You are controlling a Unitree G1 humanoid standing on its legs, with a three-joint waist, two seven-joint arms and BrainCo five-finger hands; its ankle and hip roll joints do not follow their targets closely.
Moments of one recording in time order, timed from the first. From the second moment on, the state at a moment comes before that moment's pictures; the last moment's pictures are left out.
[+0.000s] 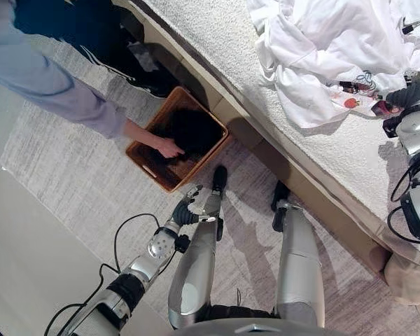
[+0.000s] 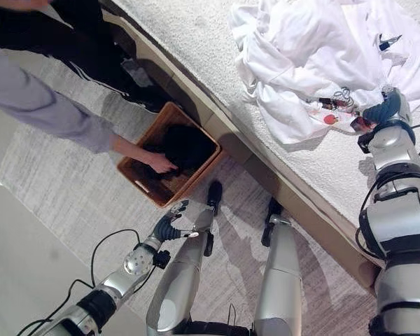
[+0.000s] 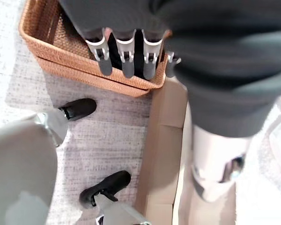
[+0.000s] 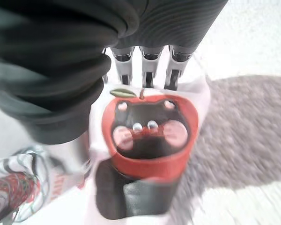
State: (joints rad) left arm -0.24 0.37 -0.60 0.59 -0.16 -0.30 0.17; right arm -1.19 -0.82 0.48 1.39 0.07 -0.11 -0.22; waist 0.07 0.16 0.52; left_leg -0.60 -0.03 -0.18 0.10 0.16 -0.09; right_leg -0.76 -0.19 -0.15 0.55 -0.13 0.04
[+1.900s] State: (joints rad) left arm -0.67 0.39 -0.55 0.26 -0.33 -0.24 0.09; right arm -1.00 -1.03 0.61 0.10 0.66 -0.19 0.08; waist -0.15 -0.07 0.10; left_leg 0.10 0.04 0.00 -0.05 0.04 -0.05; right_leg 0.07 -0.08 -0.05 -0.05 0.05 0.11
